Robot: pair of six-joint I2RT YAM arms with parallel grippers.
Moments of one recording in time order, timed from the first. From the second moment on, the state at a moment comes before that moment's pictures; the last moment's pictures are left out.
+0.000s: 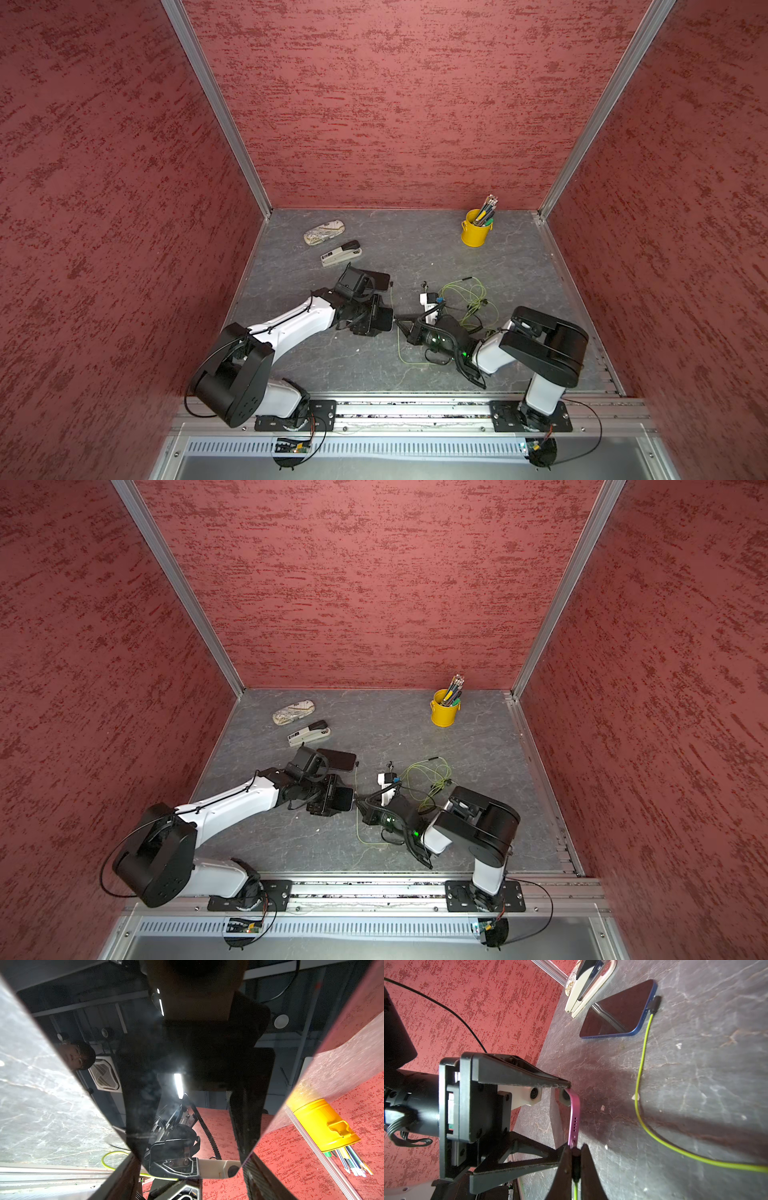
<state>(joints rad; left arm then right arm) -0.54 1.40 0.77 -0.45 0.36 -1.98 0.97 1.78 0.39 1.15 -0.02 1.03</state>
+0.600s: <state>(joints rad) -0.54 1.40 0.77 -0.43 0.31 -1.98 0.97 1.78 0.48 1.02 -0.02 1.00</state>
